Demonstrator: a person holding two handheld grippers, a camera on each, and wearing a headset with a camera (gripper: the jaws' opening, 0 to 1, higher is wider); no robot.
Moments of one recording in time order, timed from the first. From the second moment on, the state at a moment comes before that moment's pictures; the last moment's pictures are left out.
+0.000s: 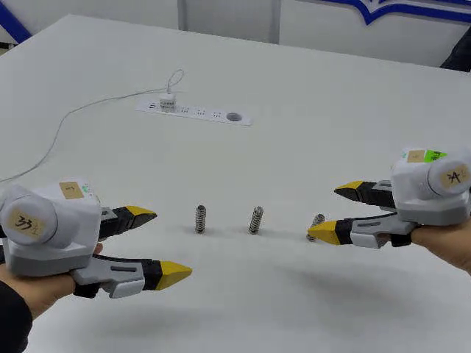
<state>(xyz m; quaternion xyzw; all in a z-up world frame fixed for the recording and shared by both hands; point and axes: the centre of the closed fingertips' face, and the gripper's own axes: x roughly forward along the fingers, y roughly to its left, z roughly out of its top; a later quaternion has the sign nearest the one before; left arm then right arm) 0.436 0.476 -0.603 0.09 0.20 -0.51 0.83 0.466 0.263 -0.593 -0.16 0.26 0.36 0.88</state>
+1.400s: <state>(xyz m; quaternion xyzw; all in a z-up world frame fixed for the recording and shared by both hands) 0.430 0.479 -0.612 0.08 0.21 -0.50 0.84 0.421 0.245 -0.620 -0.11 0.22 0.33 0.91</state>
